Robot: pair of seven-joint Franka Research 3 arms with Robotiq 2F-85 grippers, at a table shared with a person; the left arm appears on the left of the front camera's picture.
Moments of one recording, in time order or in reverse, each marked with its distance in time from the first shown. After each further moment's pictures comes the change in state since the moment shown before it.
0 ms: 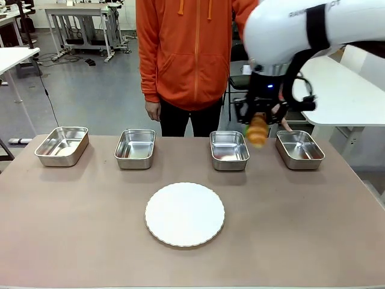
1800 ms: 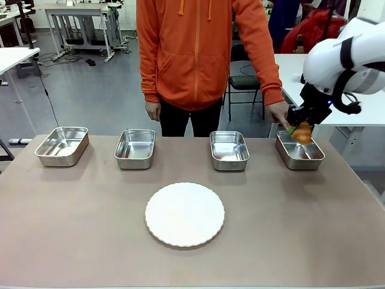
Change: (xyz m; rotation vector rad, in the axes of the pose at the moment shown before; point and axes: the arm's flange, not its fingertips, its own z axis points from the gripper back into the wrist) left arm 0.000 0.000 0.000 0.000 0.000 0.000; right arm 0.092 -0.180 -0.092 0.108 -0.196 0.183
